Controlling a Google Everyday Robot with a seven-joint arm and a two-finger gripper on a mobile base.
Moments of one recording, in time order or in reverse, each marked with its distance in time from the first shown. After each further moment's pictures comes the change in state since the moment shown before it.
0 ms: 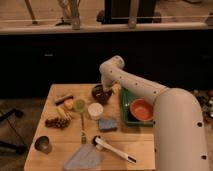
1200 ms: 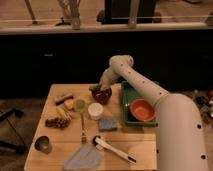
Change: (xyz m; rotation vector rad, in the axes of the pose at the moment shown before) arm -0.020 -0.006 -0.004 -0.062 -0.306 -0.048
